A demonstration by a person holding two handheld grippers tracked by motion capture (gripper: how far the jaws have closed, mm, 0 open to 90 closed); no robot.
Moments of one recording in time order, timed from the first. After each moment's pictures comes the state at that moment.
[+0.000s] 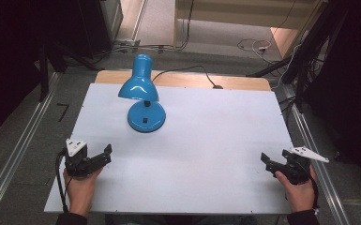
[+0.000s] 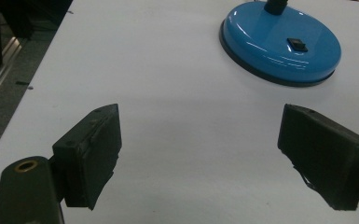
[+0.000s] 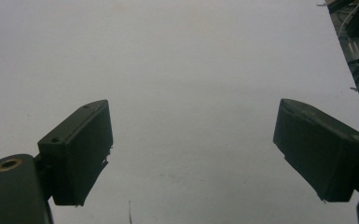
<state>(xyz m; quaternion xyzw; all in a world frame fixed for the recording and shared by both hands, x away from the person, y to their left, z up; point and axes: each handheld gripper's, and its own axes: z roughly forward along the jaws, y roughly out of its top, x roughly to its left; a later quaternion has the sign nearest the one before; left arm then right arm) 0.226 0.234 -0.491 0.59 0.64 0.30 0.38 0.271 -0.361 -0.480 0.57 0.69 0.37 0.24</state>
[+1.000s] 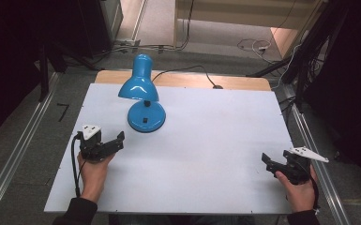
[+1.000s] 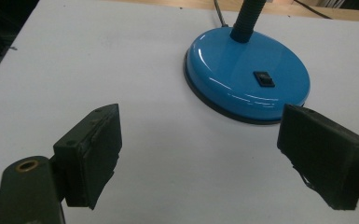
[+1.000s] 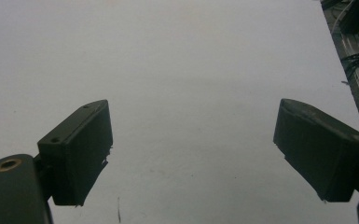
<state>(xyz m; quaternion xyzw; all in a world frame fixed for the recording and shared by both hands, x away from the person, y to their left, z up) 0.269 0.211 -0.480 0.61 0.62 0.29 0.41 0.271 -0.365 -0.483 0.57 0.69 0.36 0.24</state>
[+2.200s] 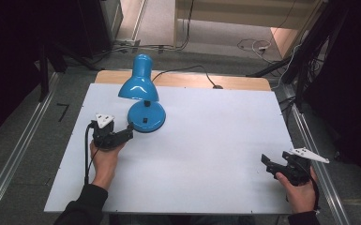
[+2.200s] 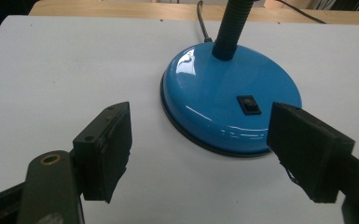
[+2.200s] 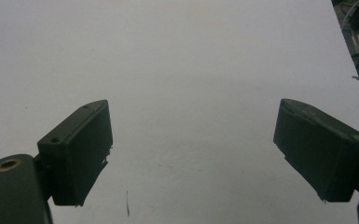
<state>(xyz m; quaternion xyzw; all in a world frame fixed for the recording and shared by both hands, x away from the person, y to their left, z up) 0.305 0.189 -0.477 0.62 0.60 0.30 0.41 0.269 -0.364 -0.484 0.57 0.70 0.37 0.23</state>
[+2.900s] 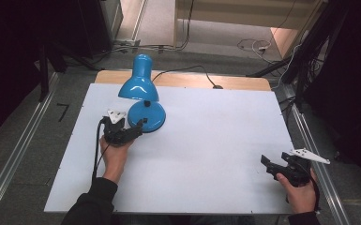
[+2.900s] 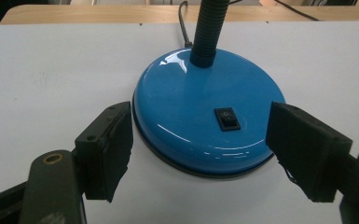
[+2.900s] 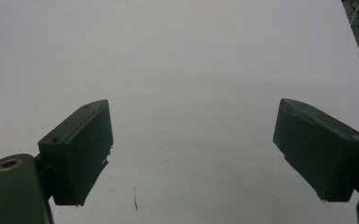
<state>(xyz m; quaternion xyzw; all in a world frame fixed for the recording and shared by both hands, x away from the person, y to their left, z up) 0.325 0.164 -0.480 0.64 0.59 0.29 0.40 0.267 -0.364 -0.483 0.57 0.70 0.37 0.22</state>
